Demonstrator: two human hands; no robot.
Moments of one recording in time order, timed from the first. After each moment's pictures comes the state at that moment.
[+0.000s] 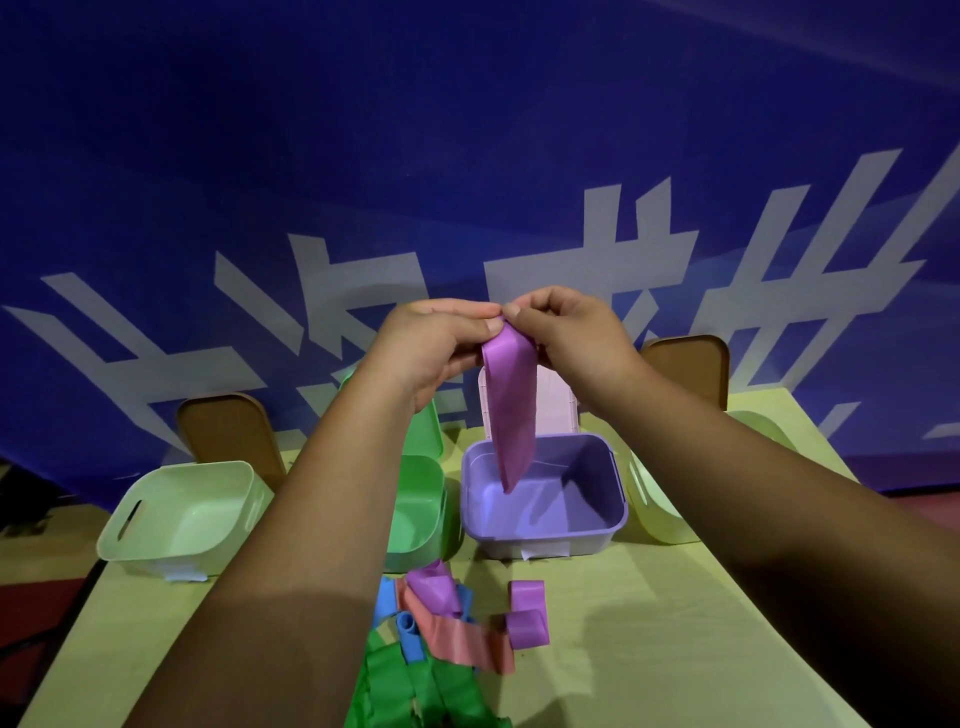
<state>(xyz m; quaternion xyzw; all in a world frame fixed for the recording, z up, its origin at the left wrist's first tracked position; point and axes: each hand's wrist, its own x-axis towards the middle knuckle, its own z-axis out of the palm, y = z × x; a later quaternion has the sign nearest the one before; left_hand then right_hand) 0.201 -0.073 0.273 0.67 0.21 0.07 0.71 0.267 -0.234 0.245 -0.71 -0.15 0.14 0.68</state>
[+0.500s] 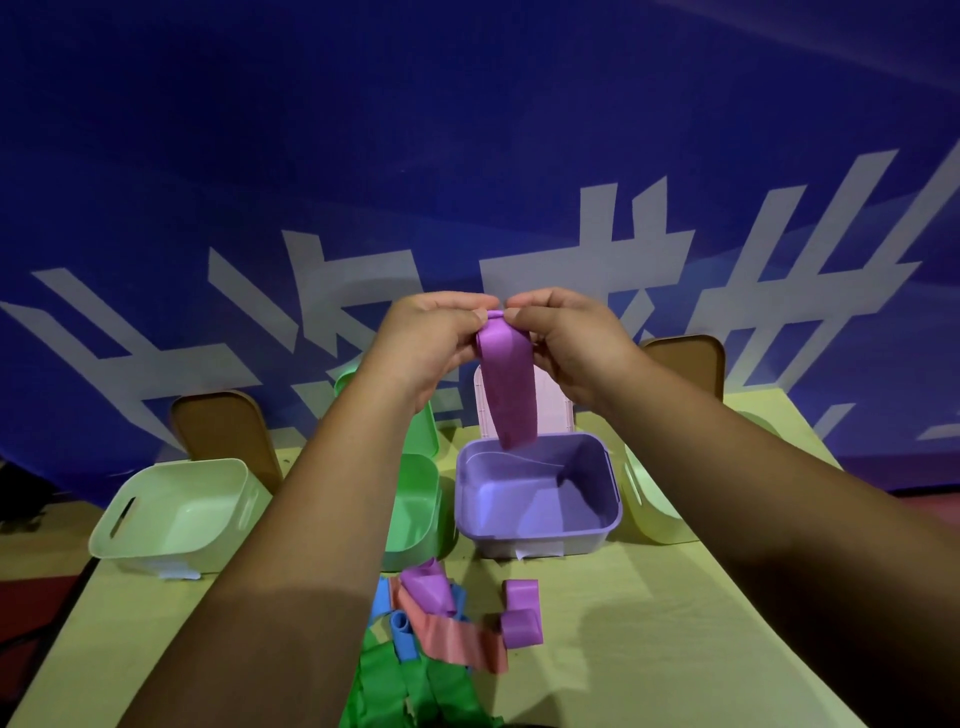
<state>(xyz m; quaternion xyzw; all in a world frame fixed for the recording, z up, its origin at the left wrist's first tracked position) 0.207 -0.077 0.267 0.69 0.20 0.09 0.68 0.273 -0.232 0.248 -0.63 -0.08 0.23 0.74</state>
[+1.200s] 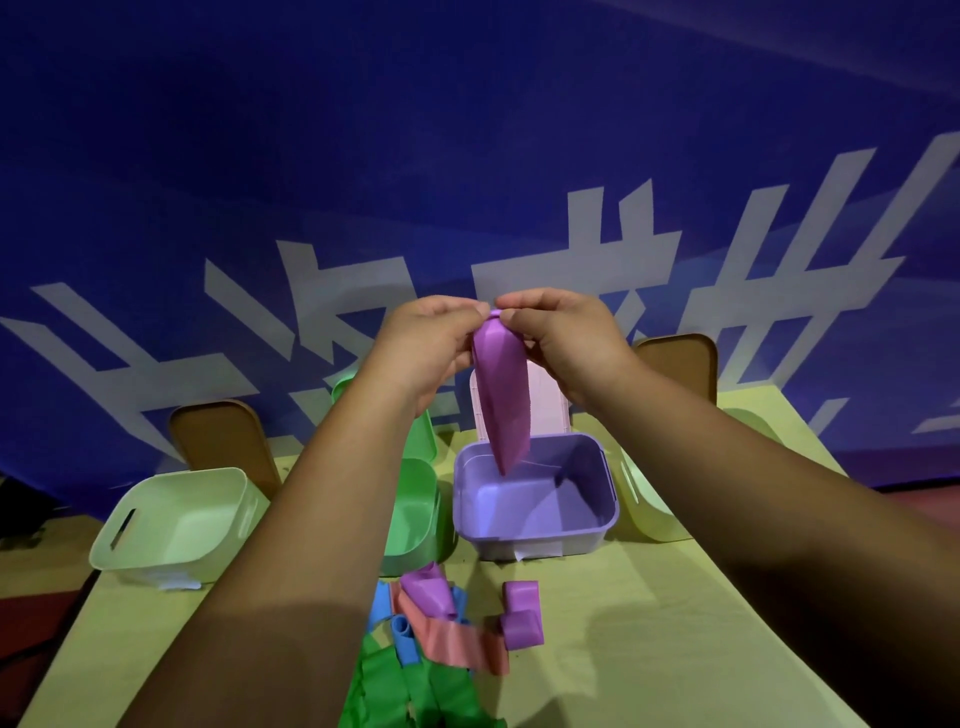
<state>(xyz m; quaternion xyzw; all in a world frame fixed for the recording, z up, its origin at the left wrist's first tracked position) 0.204 -0.088 0.271 0.68 0.21 0.10 0.69 0.259 -0.244 0.259 -0.66 -0.12 0.17 0.72</state>
